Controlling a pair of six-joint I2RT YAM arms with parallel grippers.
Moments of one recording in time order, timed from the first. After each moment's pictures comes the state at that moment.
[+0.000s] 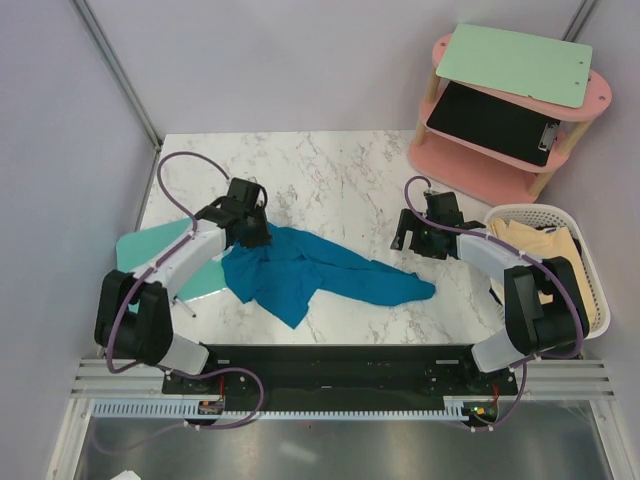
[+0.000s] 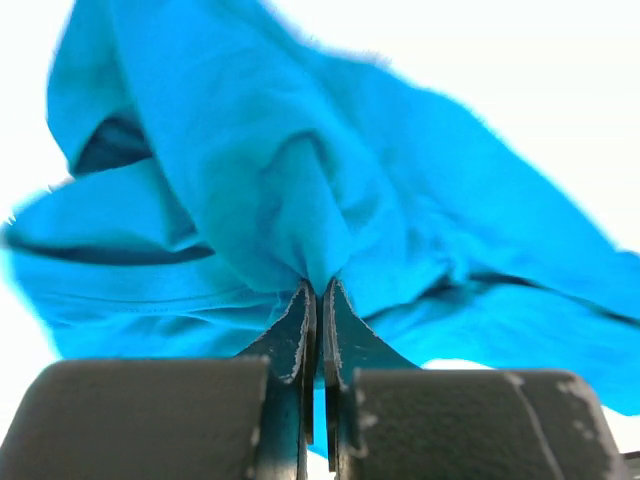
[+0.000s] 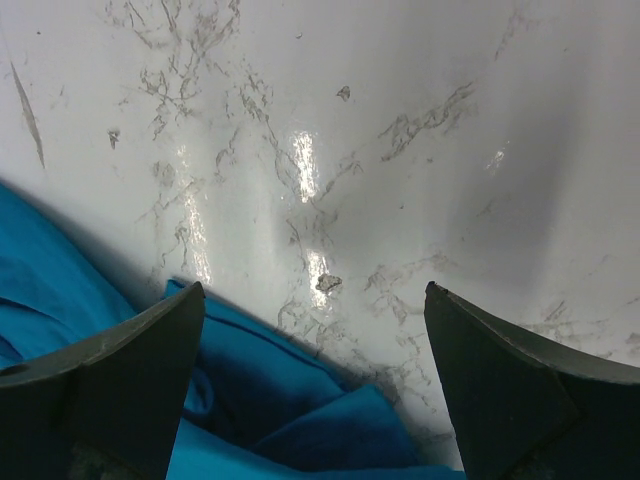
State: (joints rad) left arm -0.35 1.50 1.00 -0.52 -0.04 -0.53; right arm 0.23 1.52 0.83 -0.25 -0.11 0.44
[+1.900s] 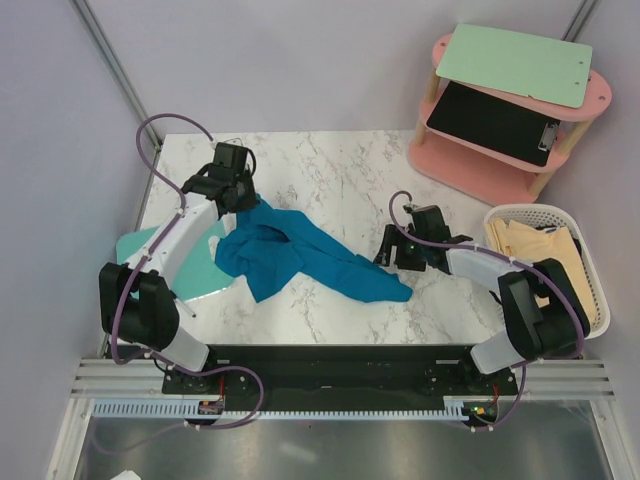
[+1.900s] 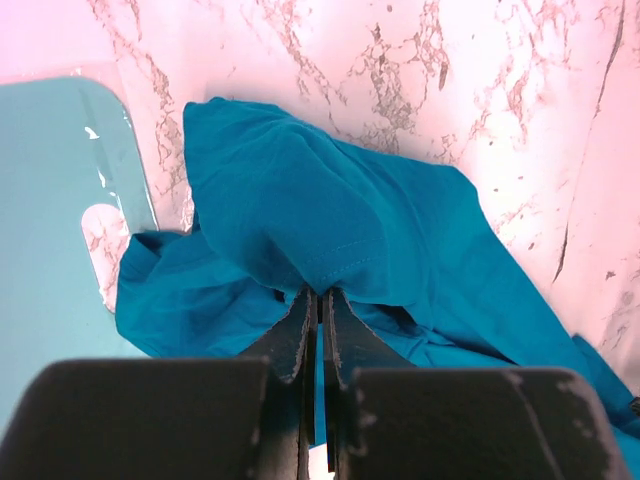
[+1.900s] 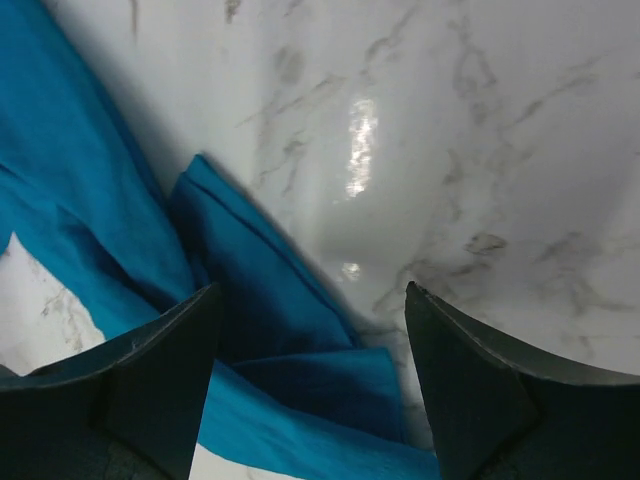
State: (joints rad) left arm -0.27 1.55 1.32 -0.62 -0.17 -0.42; right arm 0.32 1.50 0.72 -0.15 -0.24 0.47
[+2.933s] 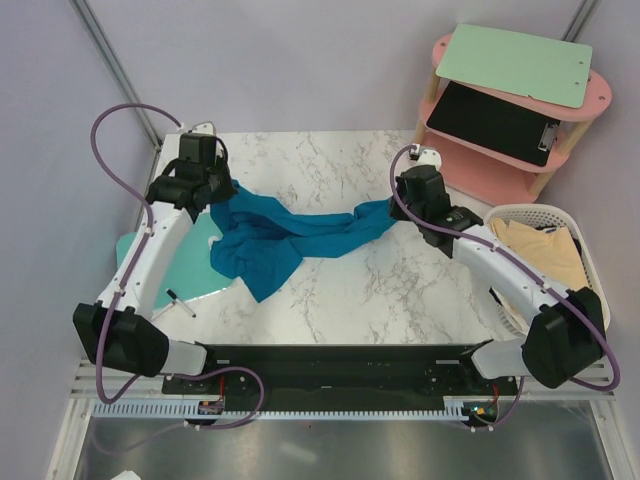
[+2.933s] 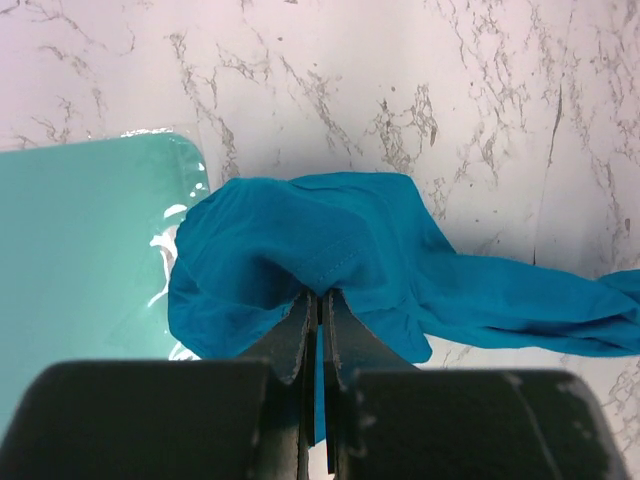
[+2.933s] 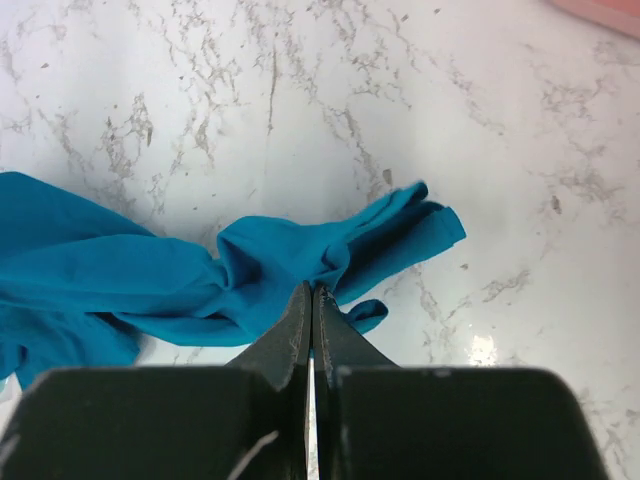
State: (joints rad) left arm -0.20 1.40 1.42 -0.72 -0.17 -0.36; right arm 0.48 1.37 1.07 -0.25 0.21 0.47
